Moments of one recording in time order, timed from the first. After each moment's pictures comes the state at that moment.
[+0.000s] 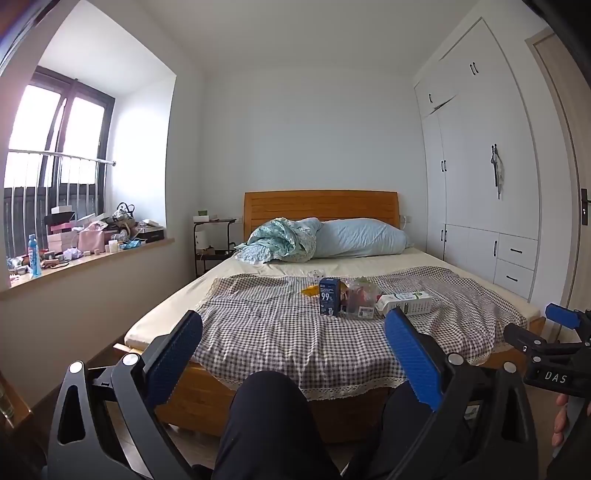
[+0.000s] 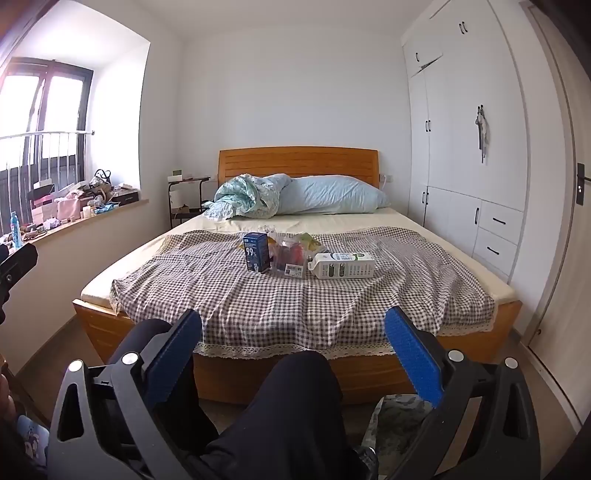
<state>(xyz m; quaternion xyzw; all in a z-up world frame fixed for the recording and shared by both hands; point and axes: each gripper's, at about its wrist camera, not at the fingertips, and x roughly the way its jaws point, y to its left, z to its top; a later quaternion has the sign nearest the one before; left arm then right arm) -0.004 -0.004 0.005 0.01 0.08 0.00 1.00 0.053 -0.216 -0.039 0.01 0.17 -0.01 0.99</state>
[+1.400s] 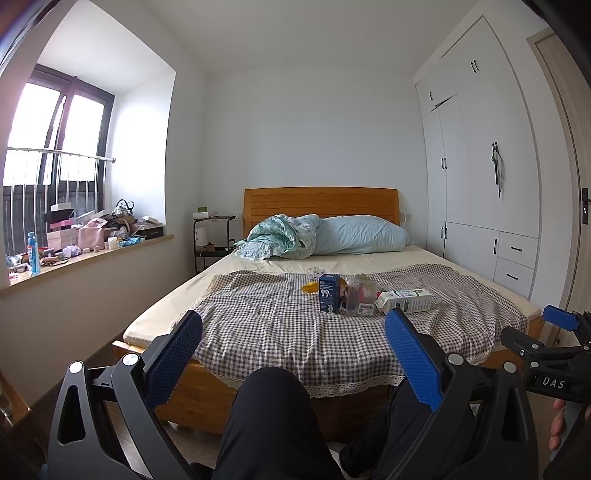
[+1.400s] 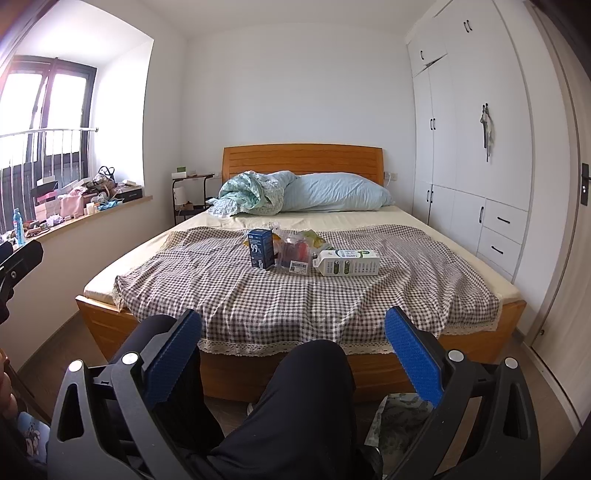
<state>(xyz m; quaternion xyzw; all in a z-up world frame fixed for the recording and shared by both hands) -0.004 -0.004 0.001 0.01 0.09 0.00 1.00 0.055 -0.212 -0.043 0.01 0.18 0.00 0.98</state>
